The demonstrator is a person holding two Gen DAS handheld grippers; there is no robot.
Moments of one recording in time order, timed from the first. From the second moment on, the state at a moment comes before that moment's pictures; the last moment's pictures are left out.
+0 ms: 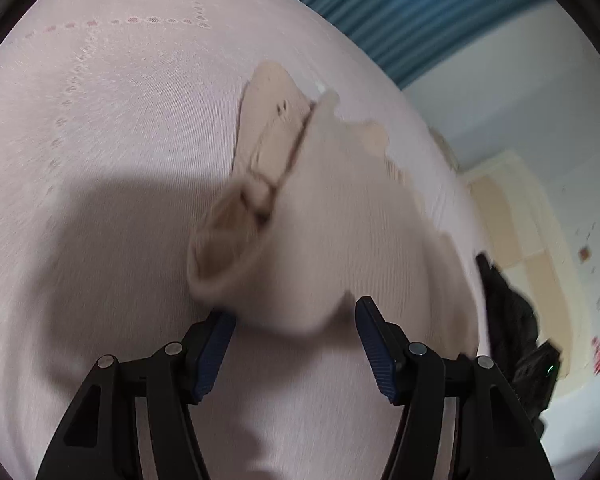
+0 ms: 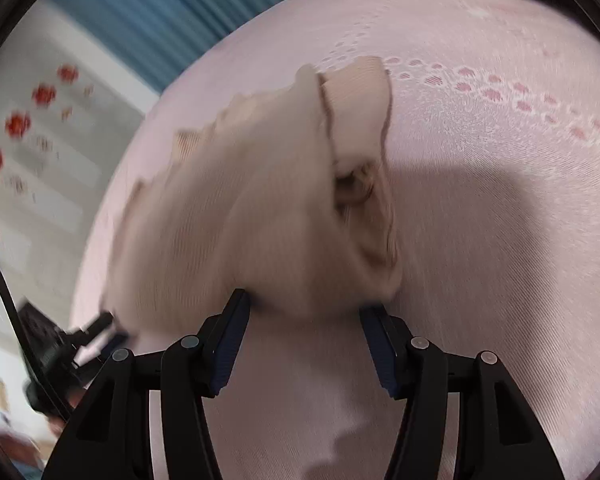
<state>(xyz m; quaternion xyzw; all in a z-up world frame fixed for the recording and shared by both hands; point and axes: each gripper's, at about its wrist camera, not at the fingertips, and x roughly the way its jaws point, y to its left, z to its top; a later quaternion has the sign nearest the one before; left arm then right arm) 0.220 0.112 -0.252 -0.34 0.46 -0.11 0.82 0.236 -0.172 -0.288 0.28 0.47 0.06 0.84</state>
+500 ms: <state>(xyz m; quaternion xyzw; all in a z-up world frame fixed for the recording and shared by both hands) 0.204 0.100 -0.224 -0.26 0.46 -0.08 0.84 0.245 -0.182 -0.268 0.28 0.46 0.05 0.84</state>
